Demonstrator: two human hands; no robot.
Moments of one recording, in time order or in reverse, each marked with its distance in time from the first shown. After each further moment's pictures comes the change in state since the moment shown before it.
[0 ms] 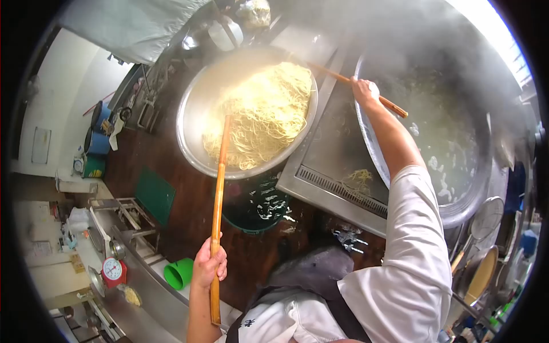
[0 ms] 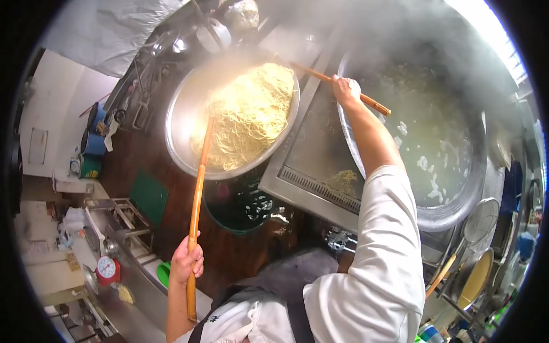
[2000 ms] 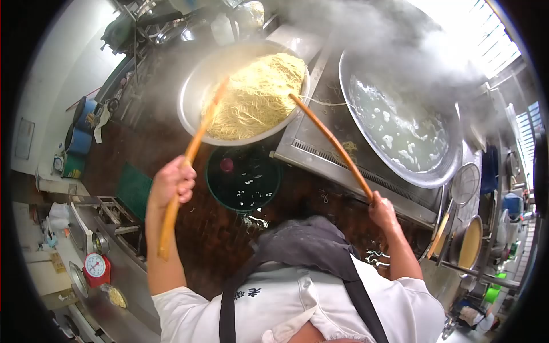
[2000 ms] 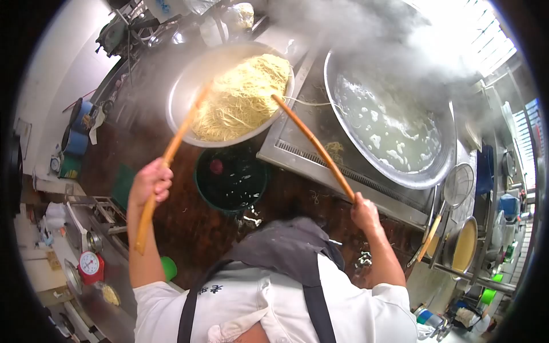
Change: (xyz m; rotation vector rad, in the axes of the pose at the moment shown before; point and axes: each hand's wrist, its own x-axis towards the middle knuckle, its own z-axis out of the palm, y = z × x) left_hand 0.010 0.103 -0.105 0.118 -0.242 0.091; right_hand -0.537 -0.077 -0.097 0.383 -0.253 0.273
